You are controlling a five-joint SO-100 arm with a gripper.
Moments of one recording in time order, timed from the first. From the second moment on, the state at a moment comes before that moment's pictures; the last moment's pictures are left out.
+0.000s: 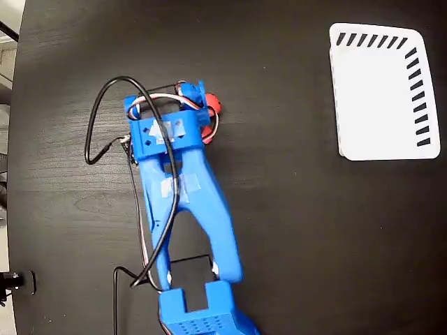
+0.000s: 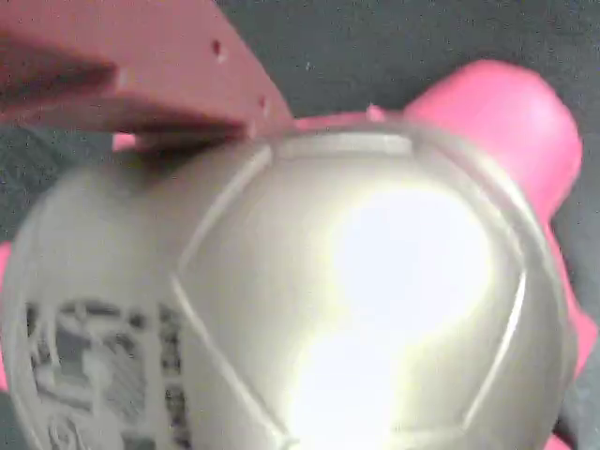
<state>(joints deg) -10.5 53.1 65.7 76.5 -20.2</state>
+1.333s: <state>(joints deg) 9.9 81.2 56.5 91.8 -10.0</state>
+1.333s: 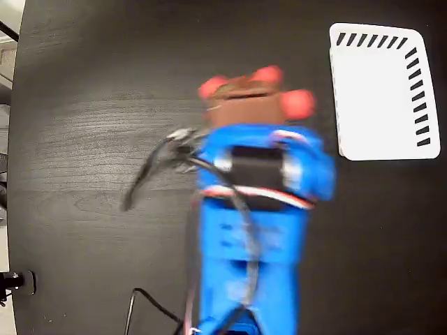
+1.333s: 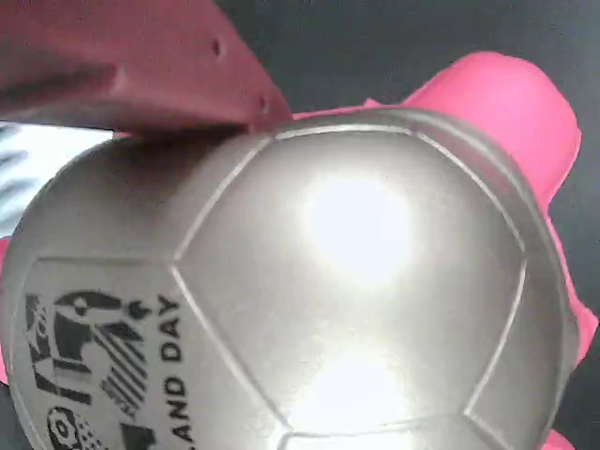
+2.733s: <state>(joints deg) 36.0 33.0 14.2 82.2 -0.3</state>
